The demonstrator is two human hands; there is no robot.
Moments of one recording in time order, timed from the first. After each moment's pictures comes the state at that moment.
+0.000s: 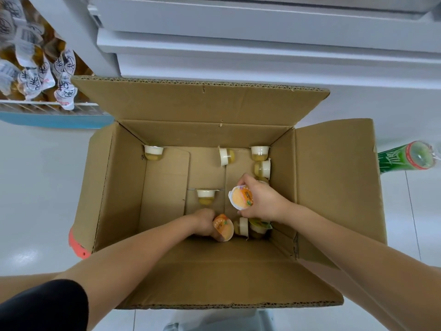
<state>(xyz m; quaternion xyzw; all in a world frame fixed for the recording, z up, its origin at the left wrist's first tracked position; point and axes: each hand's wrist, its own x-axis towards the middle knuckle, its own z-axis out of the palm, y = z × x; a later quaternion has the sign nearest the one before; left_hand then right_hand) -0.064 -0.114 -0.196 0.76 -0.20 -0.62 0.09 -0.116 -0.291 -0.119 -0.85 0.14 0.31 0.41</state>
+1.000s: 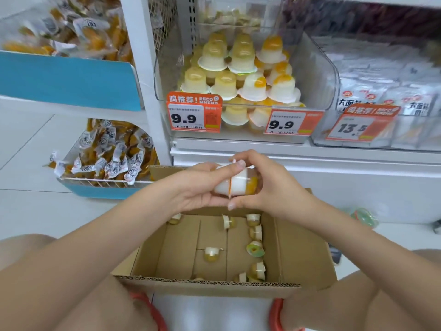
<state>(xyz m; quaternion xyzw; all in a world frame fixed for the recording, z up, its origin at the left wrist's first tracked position) -0.028 -0.121 0.172 0.60 -0.09 -0.51 0.61 -0.109 -0.262 0.164 -0.92 0.00 -0.02 0.40</state>
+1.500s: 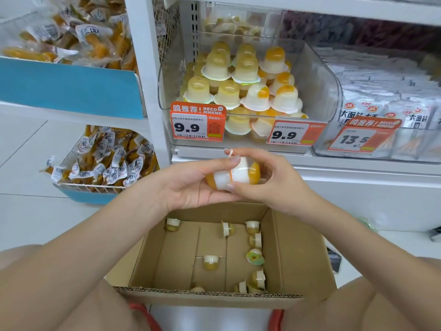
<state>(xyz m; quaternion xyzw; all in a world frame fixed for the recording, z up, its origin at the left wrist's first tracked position) -0.009 -0.109 0.195 0.48 -0.03 -0.55 0.68 -0.092 -0.260 0.178 -0.83 0.03 -0.07 0.55</state>
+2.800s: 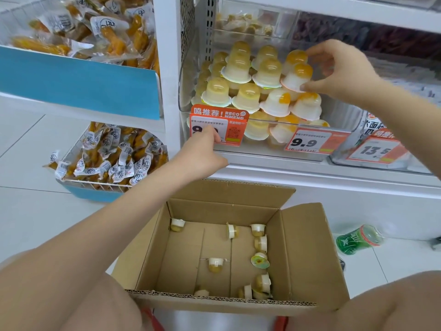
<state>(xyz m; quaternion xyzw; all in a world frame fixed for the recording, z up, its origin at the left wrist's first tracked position) 0.055 -0.109 0.177 0.90 -0.26 -0.13 0.33 0.024 -0.375 0.274 -0.97 0.12 -0.18 0.15</state>
